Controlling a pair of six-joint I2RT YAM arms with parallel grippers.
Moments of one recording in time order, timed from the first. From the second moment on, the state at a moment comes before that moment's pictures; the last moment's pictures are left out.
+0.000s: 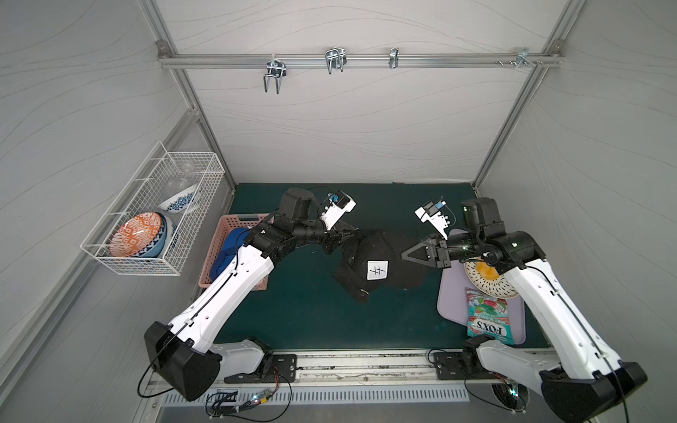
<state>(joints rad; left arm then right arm) -0.47 1.27 1.30 -0.61 0.64 0.14 0.37 1.09 1.26 -0.94 -1.15 0.09</state>
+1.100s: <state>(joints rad) -0.55 1.23 1.15 -0.41 0.65 -0.57 0.38 1.01 1.12 -0.67 -0.75 0.32</state>
